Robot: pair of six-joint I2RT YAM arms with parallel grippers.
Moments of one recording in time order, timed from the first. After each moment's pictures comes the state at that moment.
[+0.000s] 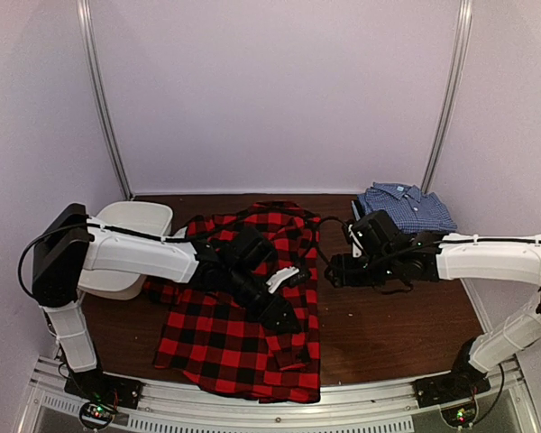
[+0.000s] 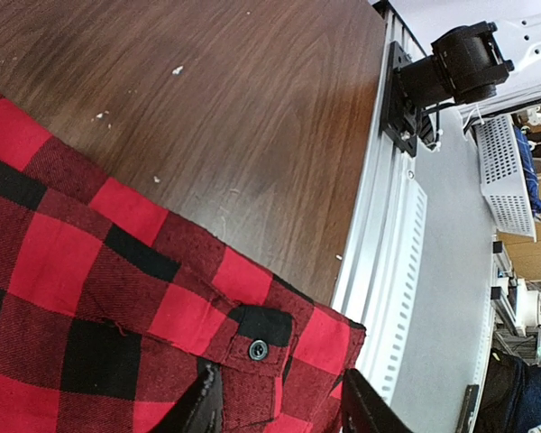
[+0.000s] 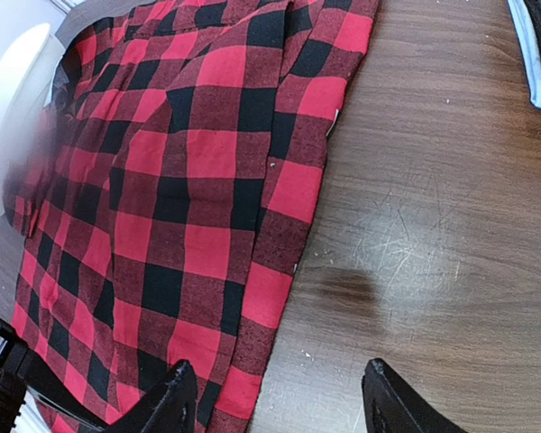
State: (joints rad) left arm -1.02 1.85 1.19 -0.26 0.66 -0.26; right arm 0.82 1.38 0.88 -0.34 0.12 0.65
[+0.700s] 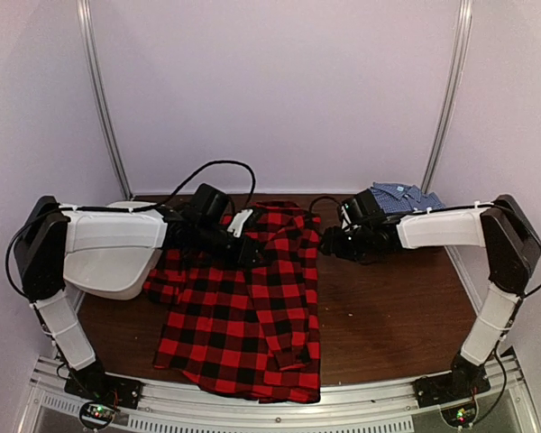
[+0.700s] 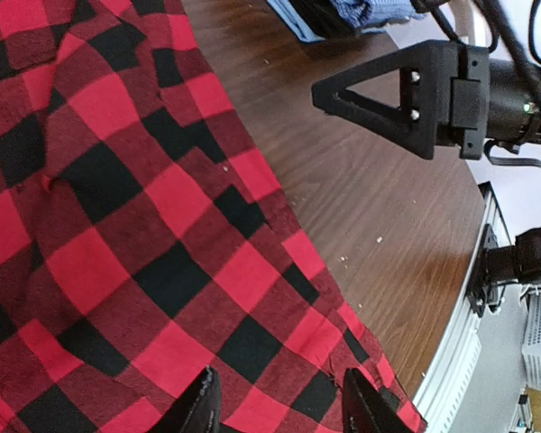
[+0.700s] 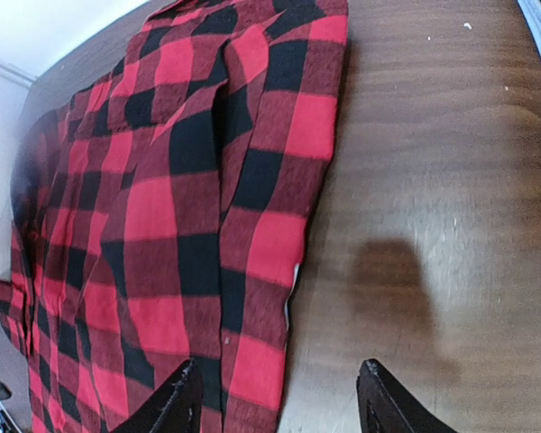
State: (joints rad) left arm -0.76 1.76 1.19 -0.21 0.45 -0.38; right arm 0.61 1.71 1.07 -0.16 -0.01 0.65
